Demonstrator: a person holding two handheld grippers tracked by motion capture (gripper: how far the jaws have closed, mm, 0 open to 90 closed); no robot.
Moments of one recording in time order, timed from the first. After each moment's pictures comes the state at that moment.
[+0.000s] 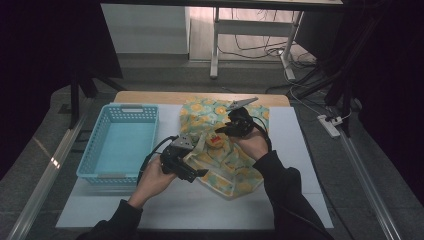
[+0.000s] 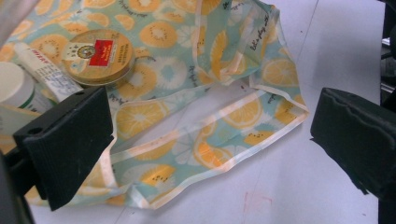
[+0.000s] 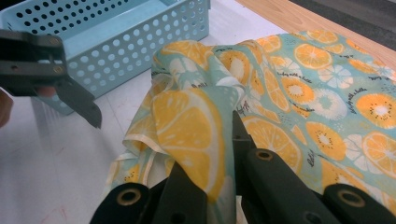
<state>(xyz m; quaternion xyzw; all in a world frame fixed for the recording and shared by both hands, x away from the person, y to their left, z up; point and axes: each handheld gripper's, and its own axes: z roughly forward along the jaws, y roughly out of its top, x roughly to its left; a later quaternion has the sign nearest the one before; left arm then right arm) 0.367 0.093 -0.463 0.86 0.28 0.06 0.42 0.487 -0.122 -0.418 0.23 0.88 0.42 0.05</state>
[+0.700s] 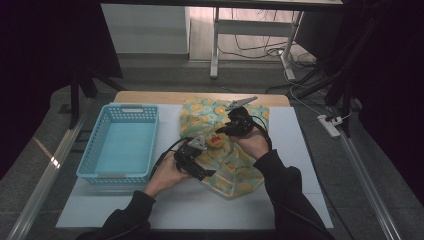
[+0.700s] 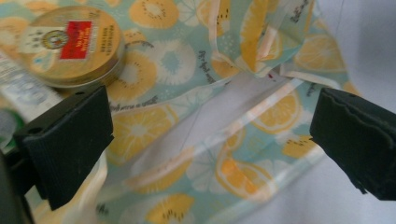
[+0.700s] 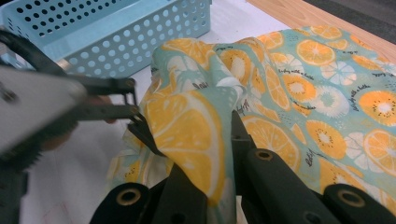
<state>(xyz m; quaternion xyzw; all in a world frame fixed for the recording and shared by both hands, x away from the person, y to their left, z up) 0.408 0.060 -0.503 0.90 0.24 0.06 0.36 0.490 -0.122 -0.419 0.23 0.88 0.41 0.04</state>
